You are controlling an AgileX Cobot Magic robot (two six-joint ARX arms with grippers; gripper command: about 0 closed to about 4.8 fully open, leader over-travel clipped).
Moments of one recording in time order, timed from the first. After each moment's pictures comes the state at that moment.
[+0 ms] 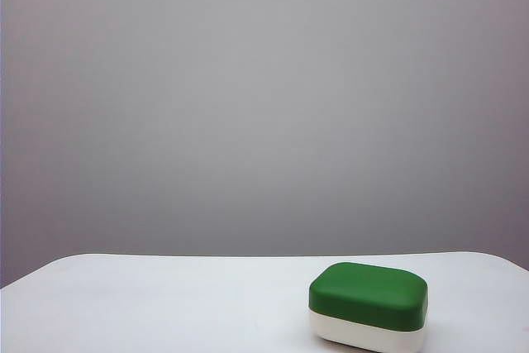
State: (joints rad) left arm -0.01 0.00 0.01 -0.16 0.15 -0.04; right arm 0.19 0.00 0.01 -0.18 0.05 0.21
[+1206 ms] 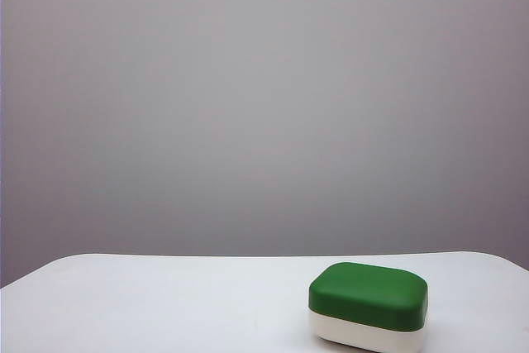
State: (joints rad) left arm -0.01 0.18 0.29 -0.12 0.09 -0.15; right arm 0.19 0.33 0.19 0.08 0.07 0.27
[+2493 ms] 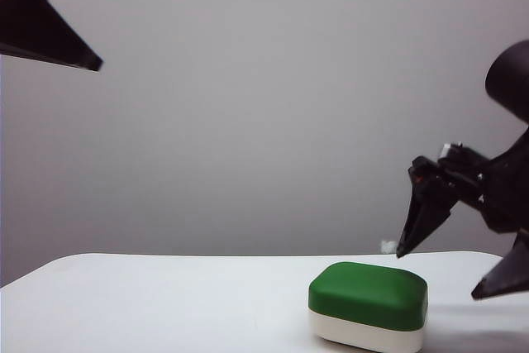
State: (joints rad) left arm -0.31 0.83 0.55 -0.15 0.42 0.33; right arm 0.21 1.62 0.61 0.08 -0.37 0.41
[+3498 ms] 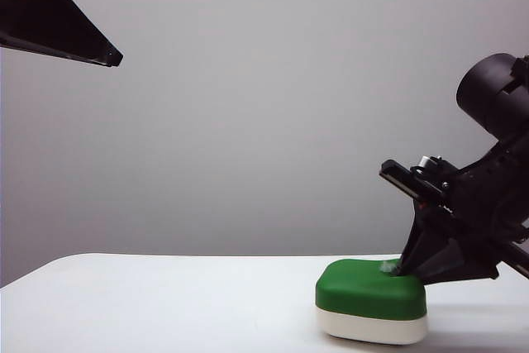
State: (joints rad) left arm -0.37 0.84 0.55 -0.13 0.40 0.35; right arm 0.29 1.70 0.62 0.22 -0.39 0.58
